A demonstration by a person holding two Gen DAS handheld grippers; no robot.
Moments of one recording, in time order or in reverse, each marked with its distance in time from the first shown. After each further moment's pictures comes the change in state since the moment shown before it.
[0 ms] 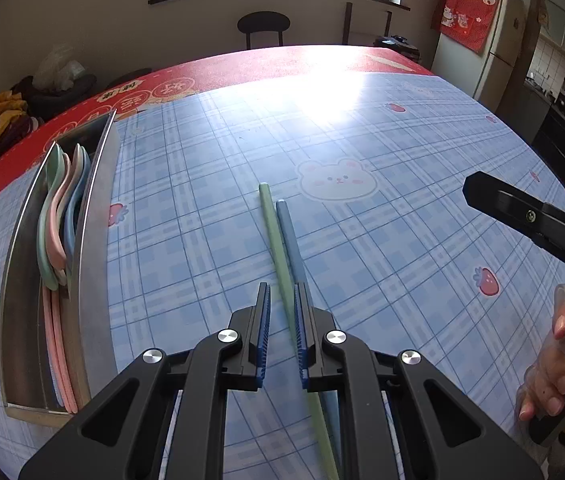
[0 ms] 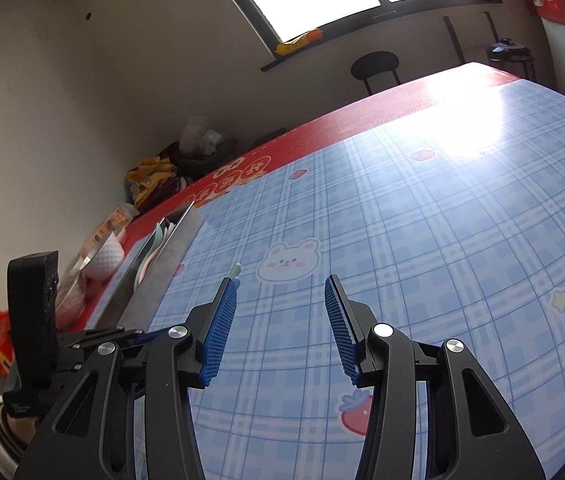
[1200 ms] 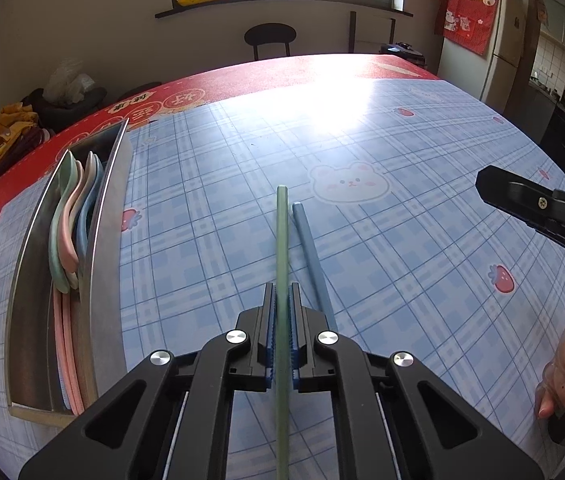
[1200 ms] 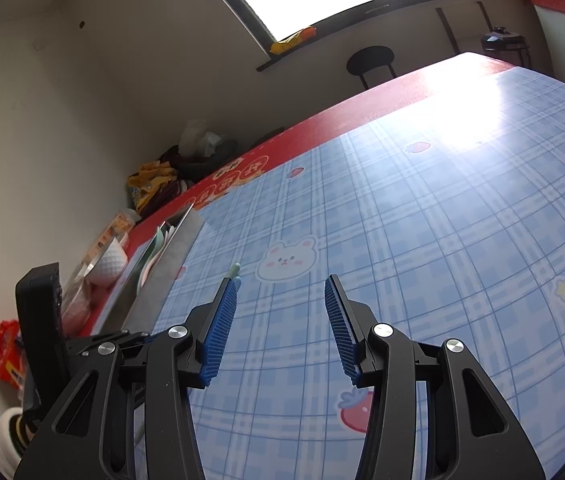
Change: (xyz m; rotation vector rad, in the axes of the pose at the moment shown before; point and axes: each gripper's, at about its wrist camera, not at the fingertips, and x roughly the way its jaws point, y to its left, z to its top) left arm -0.004 0.006 -0.010 -0.018 -0.056 0.021; right arm -0.002 -0.008 -0.001 0.045 0.000 0.013
